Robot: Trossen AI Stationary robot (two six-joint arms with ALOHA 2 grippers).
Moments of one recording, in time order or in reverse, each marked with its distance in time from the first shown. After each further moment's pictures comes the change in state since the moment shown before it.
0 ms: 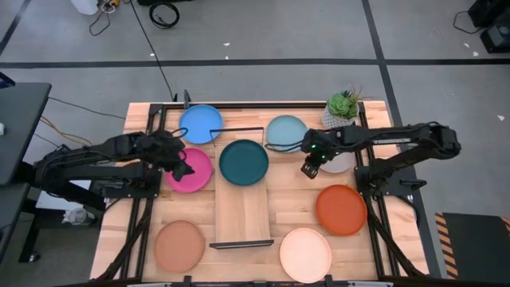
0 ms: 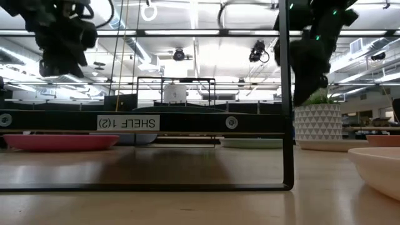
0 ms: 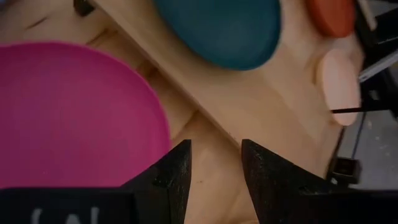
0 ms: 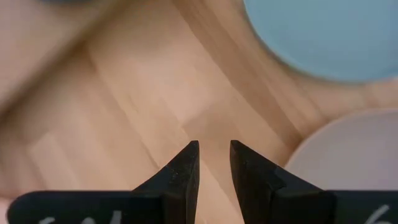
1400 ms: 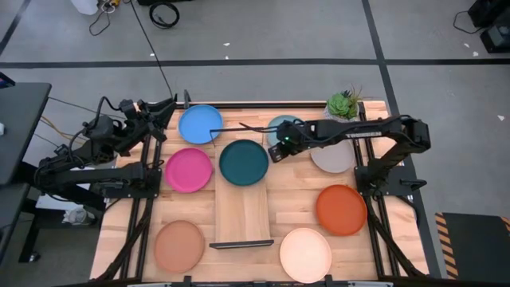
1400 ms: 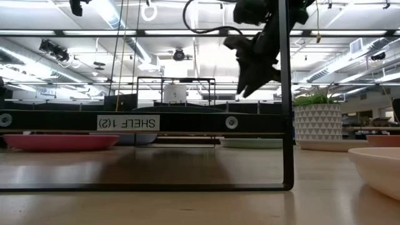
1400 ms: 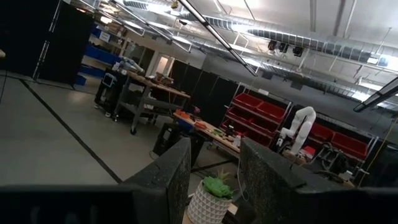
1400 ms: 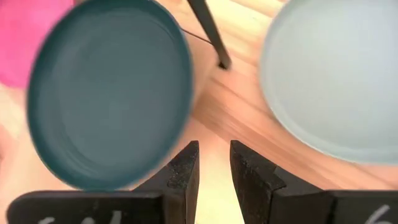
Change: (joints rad) left arm 0.000 -0.204 0.082 0.823 -0.651 0.366; right arm 0.002 0.338 0.312 0.114 0.135 0.379
